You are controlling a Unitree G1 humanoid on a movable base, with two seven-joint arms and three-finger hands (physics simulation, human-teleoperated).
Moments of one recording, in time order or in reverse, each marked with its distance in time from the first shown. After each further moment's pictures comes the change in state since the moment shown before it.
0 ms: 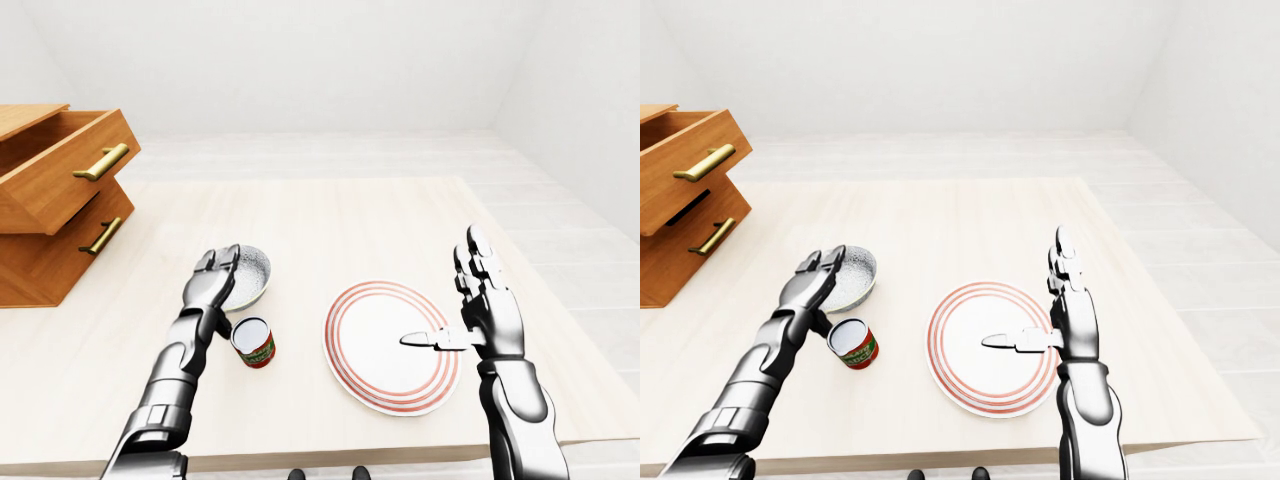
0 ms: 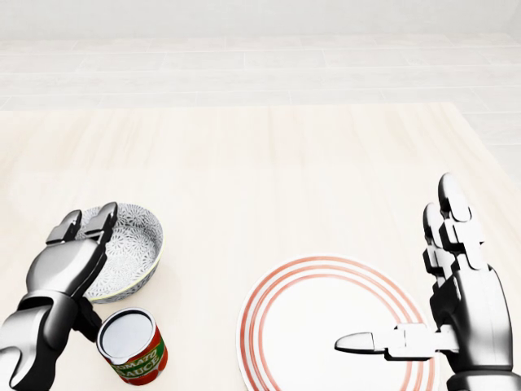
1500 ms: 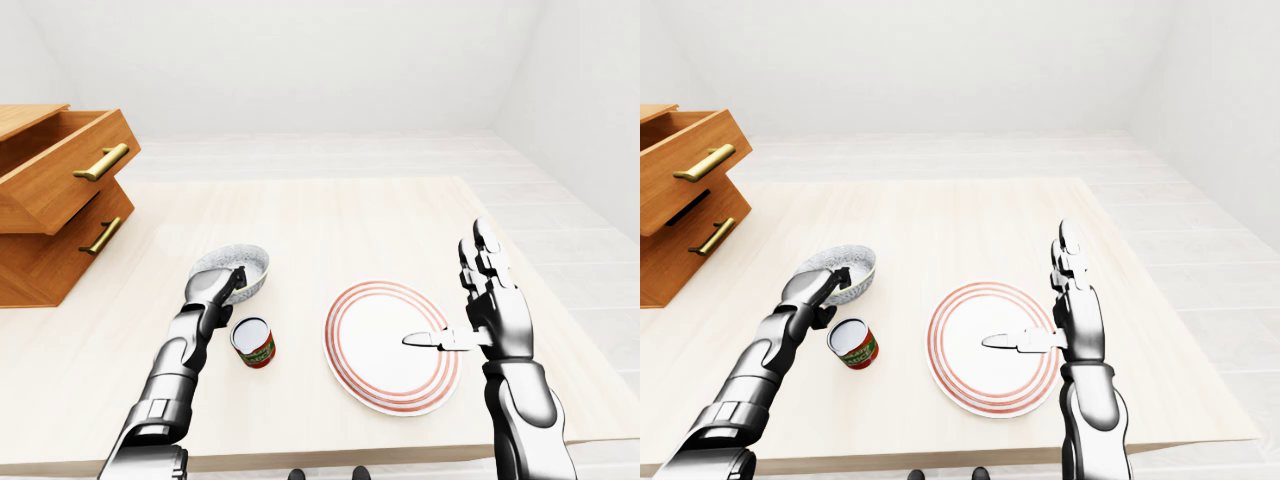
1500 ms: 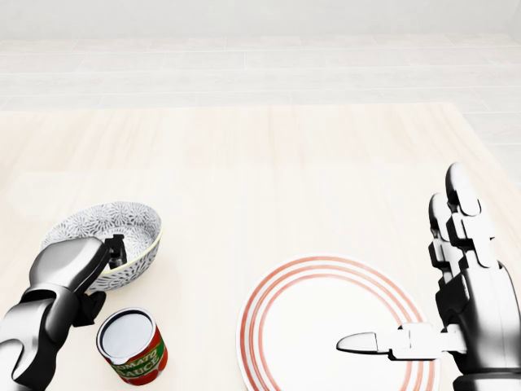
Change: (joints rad) left arm -0.028 0.007 -0.011 0.021 0.028 0.000 -0.054; right arm 0.008 0.004 -0.004 -0.062 -0.005 0.000 0.013
